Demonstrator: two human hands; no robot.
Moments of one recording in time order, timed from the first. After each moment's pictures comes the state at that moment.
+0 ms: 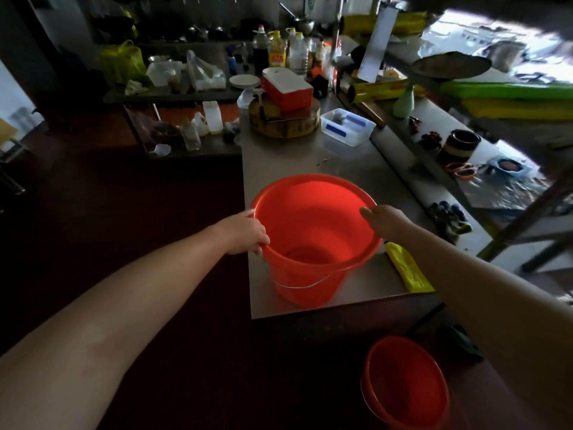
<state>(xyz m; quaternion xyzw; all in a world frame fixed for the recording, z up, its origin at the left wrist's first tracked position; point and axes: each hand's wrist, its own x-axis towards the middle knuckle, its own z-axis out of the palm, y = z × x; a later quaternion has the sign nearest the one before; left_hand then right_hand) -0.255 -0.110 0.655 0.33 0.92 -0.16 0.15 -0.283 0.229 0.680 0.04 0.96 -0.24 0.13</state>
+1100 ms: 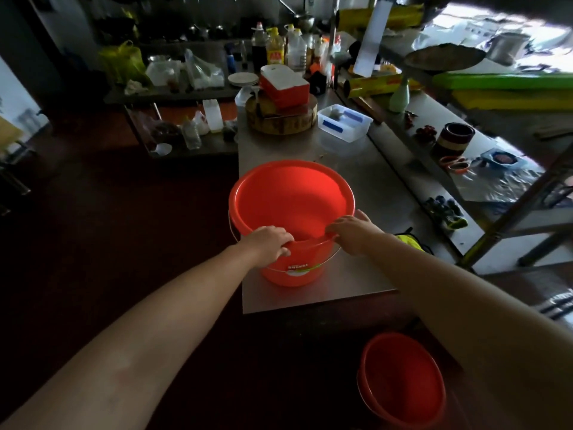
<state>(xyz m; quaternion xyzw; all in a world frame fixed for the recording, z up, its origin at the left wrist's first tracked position) -0.229 -0.026 0.627 0.19 0.97 0.10 0.13 -0.282 0.229 0.631 -0.28 0.95 0.03 0.11</state>
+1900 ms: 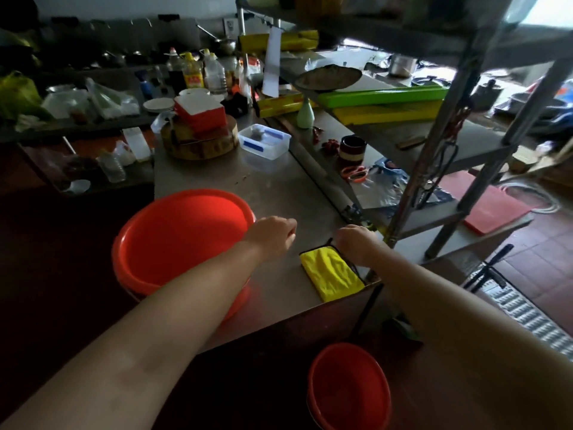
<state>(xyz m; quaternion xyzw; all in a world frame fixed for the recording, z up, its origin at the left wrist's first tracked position) -0.318 0.221 0.656 0.27 0.96 0.10 -0.02 -0.300 0.471 0.623 -0.06 0.99 -0.10 0.04</state>
